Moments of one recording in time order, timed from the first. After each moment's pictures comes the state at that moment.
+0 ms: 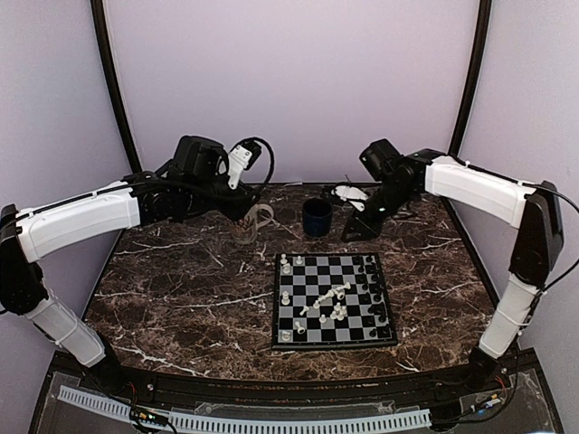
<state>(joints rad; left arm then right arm) -0.77 1.50 1.31 -0.29 -0.22 0.09 0.65 1.79 1.60 -0.93 -0.31 -0.52</state>
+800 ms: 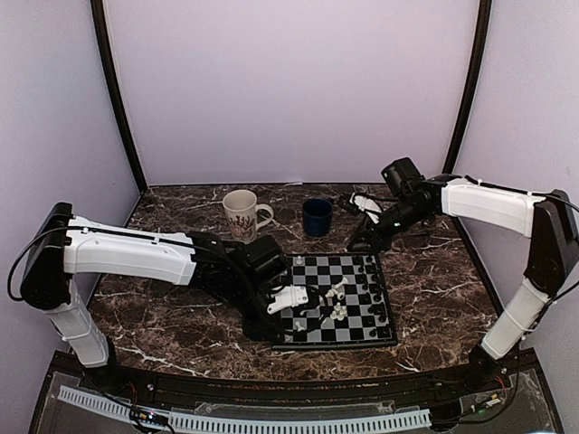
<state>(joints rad) -1.12 1.69 1.19 -0.67 0.19 0.23 0.50 1.63 1.24 -0.64 -0.54 -0.52</state>
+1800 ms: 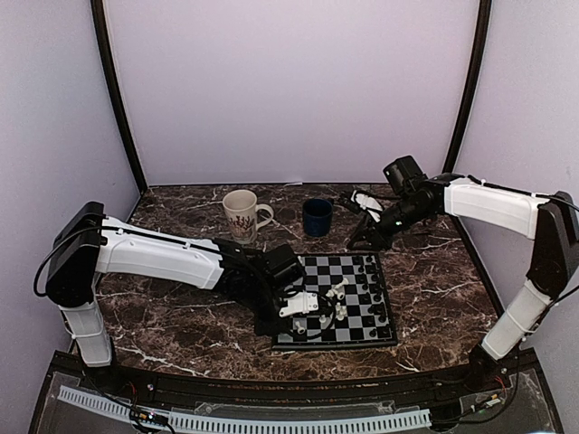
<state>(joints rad) -1.13 1.85 1.26 -0.62 0.08 0.36 0.50 1.61 1.24 -0.63 -0.55 -0.53</state>
